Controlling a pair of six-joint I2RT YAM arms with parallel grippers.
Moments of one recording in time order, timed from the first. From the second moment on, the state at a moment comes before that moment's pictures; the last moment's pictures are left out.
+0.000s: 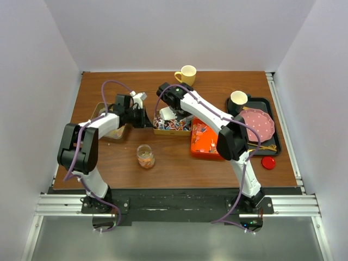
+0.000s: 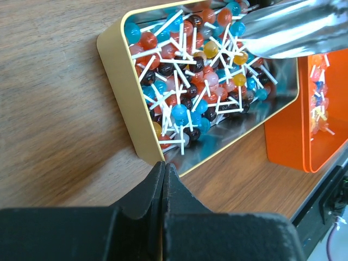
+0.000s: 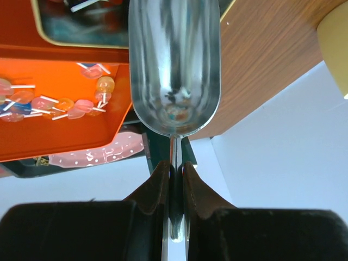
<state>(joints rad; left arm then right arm) -0.20 1.74 1.01 -0.15 0.57 -0.25 0.75 2.23 2.16 -1.35 0.54 -1.15</state>
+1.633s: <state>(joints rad) -0.16 1.77 0.95 -0.08 0.77 -0.31 0.72 2.27 2.05 -1.17 0.10 -1.03</state>
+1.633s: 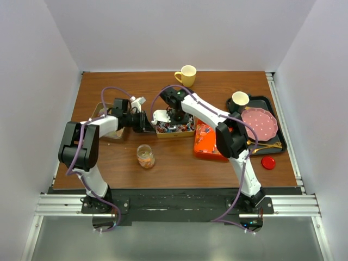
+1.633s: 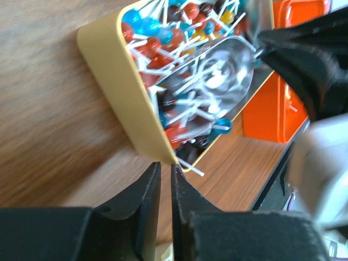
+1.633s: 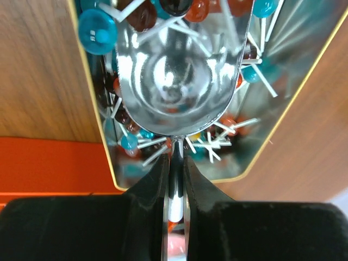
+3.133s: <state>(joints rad) -0.03 1.64 1.08 -0.36 0.88 -0.07 0.60 2.07 1.83 -1.04 -0.11 -1.10</state>
